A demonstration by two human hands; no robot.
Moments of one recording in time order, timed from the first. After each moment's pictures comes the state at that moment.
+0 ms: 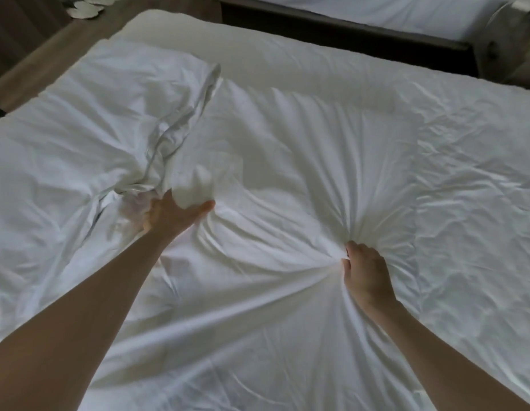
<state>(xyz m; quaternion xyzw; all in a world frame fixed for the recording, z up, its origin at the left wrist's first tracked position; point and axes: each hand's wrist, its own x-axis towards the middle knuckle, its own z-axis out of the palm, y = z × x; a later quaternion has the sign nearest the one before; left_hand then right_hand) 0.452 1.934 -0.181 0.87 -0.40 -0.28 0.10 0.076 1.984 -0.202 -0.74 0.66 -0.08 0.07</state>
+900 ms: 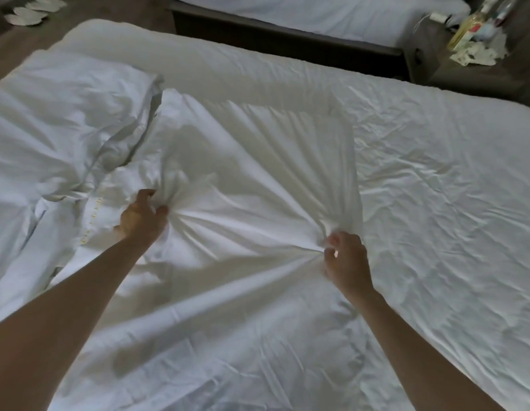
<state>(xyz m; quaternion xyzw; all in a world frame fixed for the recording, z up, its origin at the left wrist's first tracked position) 0.370 1.944 -0.151 0.86 -0.43 -0.23 0.15 0.001 2.007 -0.146 -0.58 0.76 -0.19 0.23</state>
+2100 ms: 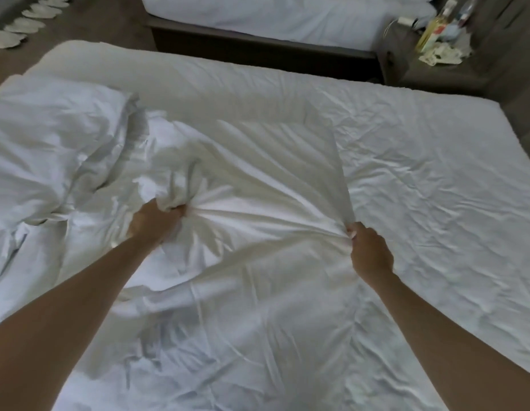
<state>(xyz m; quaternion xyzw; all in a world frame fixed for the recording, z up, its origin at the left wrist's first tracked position) 0.307 1.923 -0.119 0.84 -0.45 -0.28 0.15 -0.084 1.987 -0.126 -0.58 0.80 -0.04 0.13</state>
